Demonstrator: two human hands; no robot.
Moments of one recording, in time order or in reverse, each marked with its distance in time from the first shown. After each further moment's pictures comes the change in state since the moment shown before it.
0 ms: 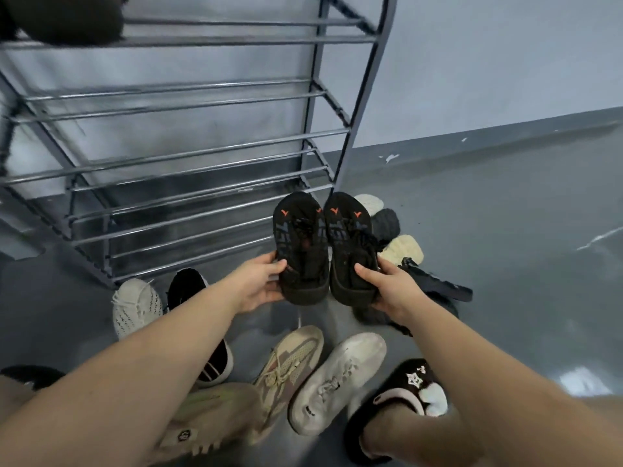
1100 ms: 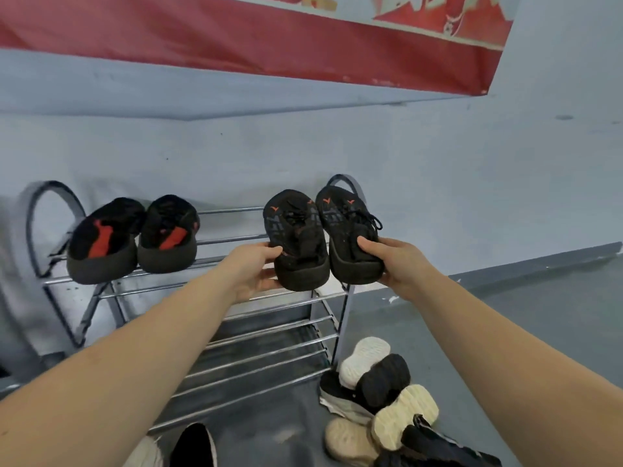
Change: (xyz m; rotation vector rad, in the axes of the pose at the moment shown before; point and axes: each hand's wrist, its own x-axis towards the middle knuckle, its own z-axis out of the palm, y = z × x) left_hand -0.118 0.258 0.054 0.050 0.035 0.489; right_hand -0.083 -0.283 0.075 -0.102 -0.099 -0.486
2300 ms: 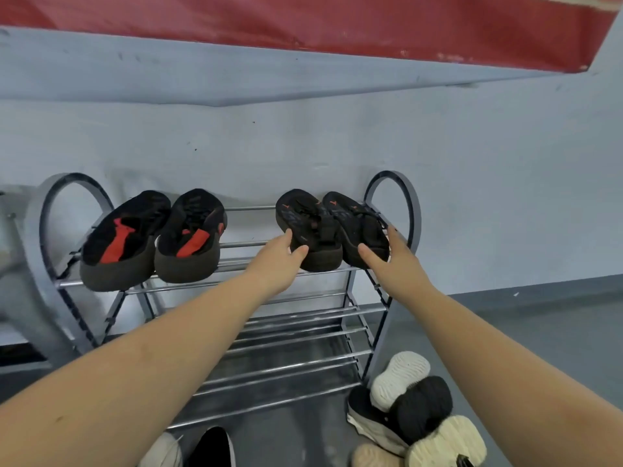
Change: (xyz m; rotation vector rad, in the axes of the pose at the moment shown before) left_hand 0.073 -0.001 -0.032 0.966 0.219 0.252; right_hand 0.094 0.035 0.045 -0.766 0.013 -0.315
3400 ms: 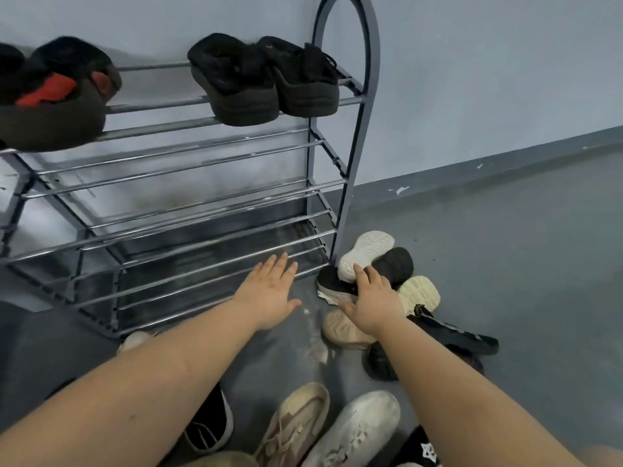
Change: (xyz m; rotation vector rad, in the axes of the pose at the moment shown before) left_hand -0.097 -0.102 0.185 0.815 -0.572 0.191; right_hand -0.154 0.191 0.091 -0.642 -0.411 0.266
